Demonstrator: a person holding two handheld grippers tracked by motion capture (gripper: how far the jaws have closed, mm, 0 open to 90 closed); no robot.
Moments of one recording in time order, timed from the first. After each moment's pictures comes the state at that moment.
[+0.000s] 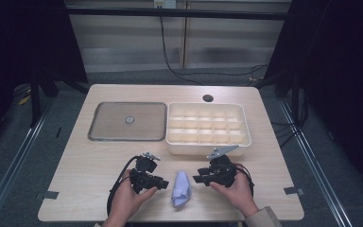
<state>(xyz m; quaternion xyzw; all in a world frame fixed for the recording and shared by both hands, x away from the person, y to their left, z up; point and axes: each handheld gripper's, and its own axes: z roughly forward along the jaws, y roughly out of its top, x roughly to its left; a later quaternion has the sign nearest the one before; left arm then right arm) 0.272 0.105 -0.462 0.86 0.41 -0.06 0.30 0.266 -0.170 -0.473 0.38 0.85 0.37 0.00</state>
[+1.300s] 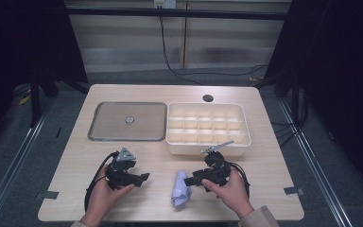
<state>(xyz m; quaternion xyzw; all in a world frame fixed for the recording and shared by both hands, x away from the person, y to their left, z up) 0.289 0.171 -0.484 0.86 0.36 0.09 0.35 0.266 -0.147 -0.456 0.46 0.81 0.36 -0.10</state>
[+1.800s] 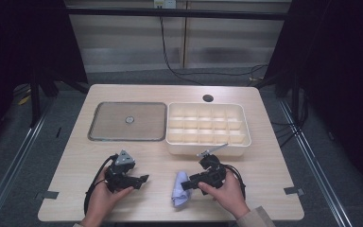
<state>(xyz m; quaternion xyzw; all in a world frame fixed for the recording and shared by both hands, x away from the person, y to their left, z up) 0.286 0.174 -0.494 0.86 0.35 0.11 0.36 0.267 -0.139 -0.471 0.46 0.81 0.35 -0.12</state>
